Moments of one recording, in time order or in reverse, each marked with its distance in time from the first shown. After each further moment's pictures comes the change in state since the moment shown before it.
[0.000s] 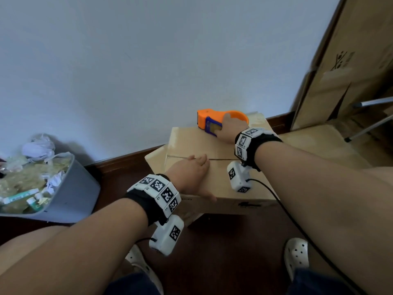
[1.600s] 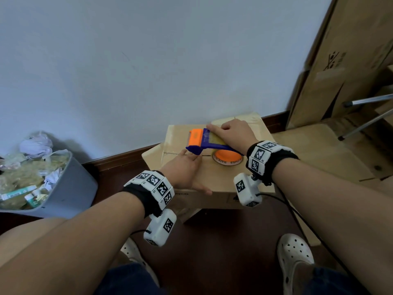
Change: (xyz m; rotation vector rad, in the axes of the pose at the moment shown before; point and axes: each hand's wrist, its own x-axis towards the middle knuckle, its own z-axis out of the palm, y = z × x) left_hand -0.007 0.009 -0.011 -0.103 0.000 -0.082; right_hand -0.057 0.024 -0.010 0.429 0.157 -0.127
